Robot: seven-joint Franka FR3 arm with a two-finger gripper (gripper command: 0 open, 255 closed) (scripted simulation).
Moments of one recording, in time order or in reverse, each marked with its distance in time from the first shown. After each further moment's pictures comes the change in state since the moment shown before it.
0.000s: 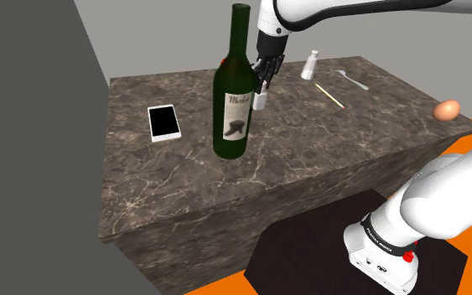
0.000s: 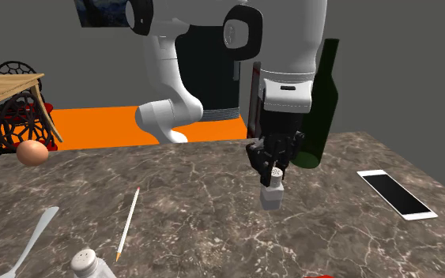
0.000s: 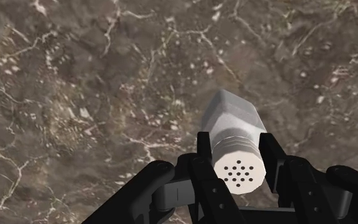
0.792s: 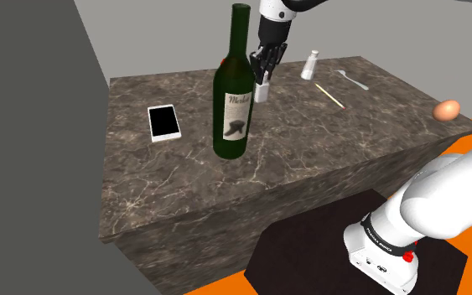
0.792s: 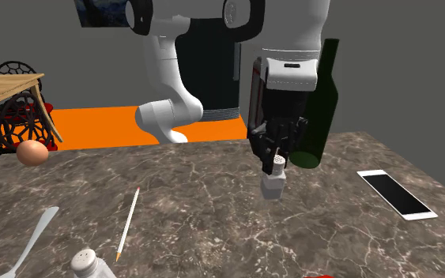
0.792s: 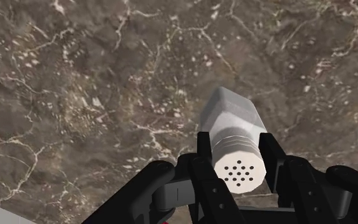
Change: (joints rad) arm 0.000 -0.001 -0.001 0.079 0.000 -0.080 -0.002
